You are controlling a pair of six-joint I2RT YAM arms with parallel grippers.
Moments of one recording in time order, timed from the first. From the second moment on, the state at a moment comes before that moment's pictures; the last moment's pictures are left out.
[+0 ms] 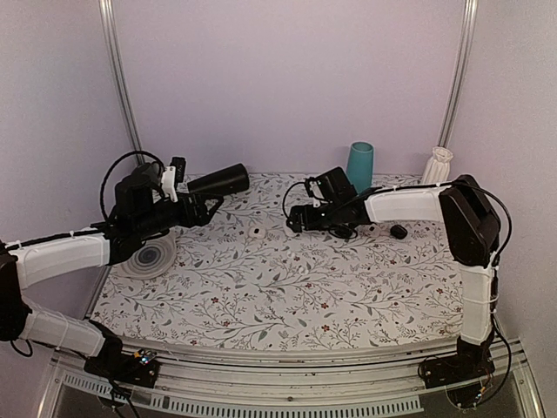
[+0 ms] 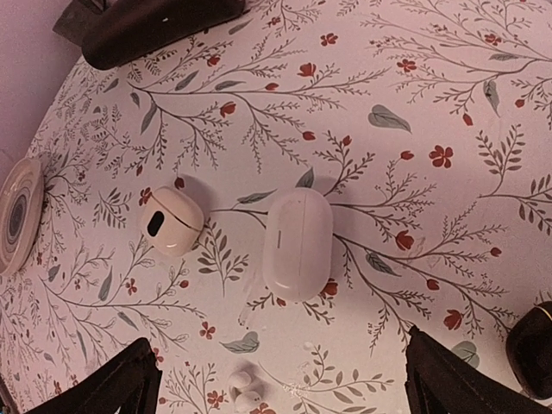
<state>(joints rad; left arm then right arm) -0.44 1.23 0.69 0.33 0.22 -0.33 0.69 2.07 1.48 -0.14 -0.05 0.42</state>
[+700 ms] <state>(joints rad) -0.44 1.23 0.69 0.32 0.26 -0.34 0.69 2.35 1.79 -0.33 0.02 0.36</state>
